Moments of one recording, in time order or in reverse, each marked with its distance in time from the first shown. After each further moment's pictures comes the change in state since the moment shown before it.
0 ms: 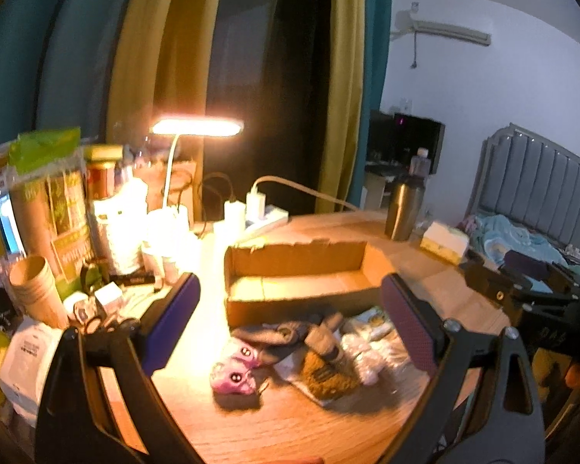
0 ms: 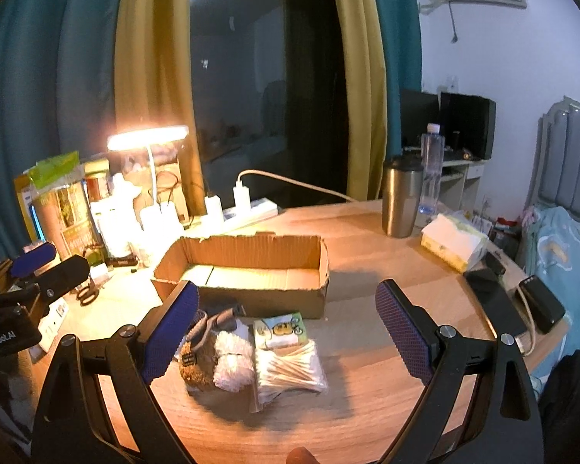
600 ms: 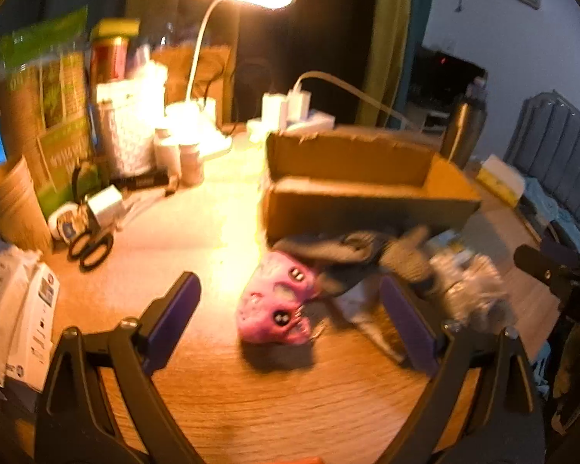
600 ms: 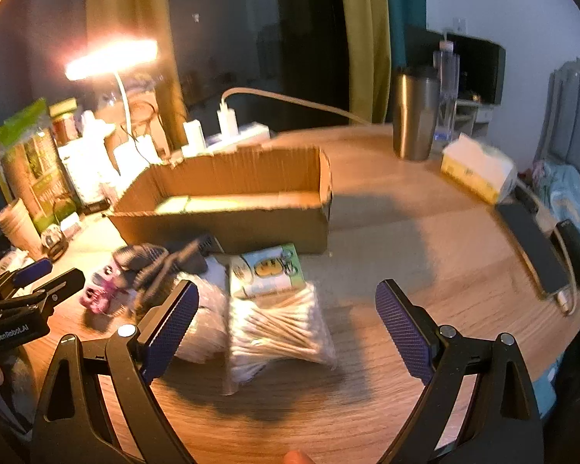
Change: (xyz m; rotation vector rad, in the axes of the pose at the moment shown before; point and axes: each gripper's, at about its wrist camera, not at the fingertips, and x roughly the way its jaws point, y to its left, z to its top) left arm 0.090 0.046 -0.069 -0.068 0.288 0.101; right arm 0.089 -0.012 -0.048 0.034 0.227 0.004
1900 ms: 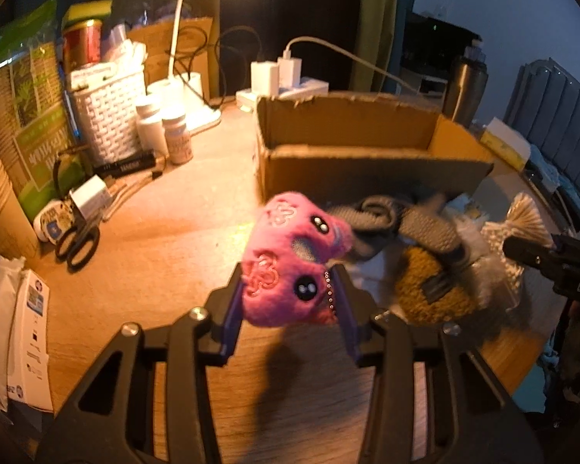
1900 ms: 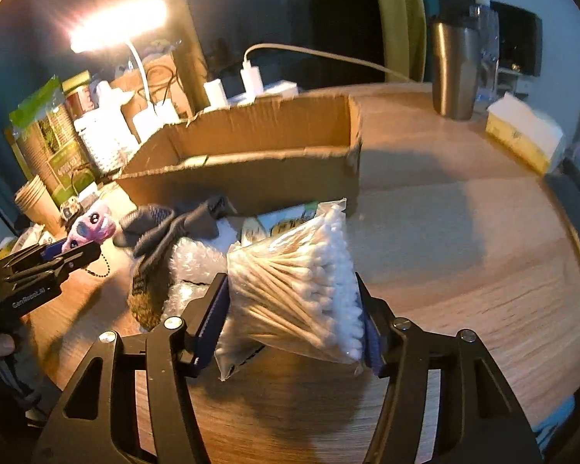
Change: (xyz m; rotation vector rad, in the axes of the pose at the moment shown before) left arm 0.017 -0.002 0.000 0.077 0.084 -0.011; right arm 0.032 -0.011 -0.006 -0.014 0.114 0.152
